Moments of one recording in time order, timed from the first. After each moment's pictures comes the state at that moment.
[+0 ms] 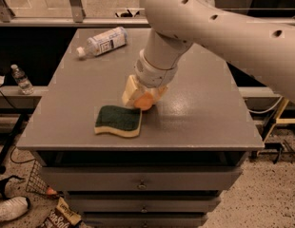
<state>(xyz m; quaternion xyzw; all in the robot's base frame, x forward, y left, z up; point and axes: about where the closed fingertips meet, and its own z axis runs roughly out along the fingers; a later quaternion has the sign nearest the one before) 0.549 0.006 0.831 -0.18 0.97 0.13 0.08</state>
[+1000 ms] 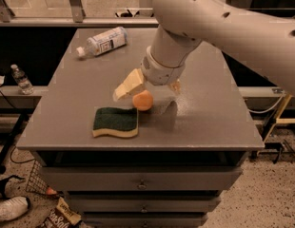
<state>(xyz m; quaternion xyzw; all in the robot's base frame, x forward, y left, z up) 0.548 -0.002 0.844 -0.18 0.97 0.13 0.10</state>
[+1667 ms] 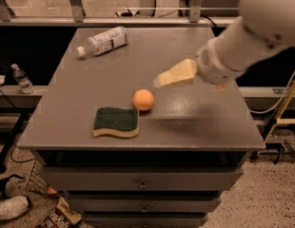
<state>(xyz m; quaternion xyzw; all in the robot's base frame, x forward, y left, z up) 0.535 -0.112 0.883 -0.09 0.96 0.18 0.20</state>
